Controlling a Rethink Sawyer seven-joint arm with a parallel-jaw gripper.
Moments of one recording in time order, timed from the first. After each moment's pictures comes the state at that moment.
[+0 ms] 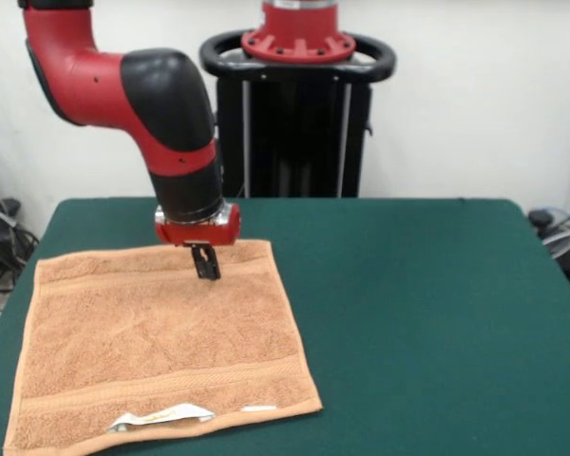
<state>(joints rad) -0.77 -0.42 0.17 1.86 -0.23 0.27 1.46</state>
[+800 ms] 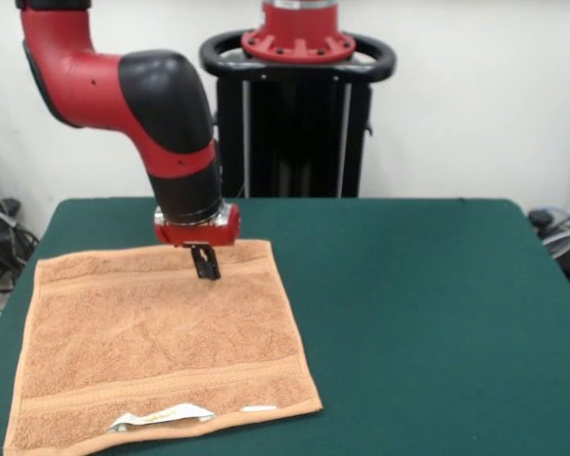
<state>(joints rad) -0.76 -0.42 0.17 1.84 -0.24 0.30 1.46</state>
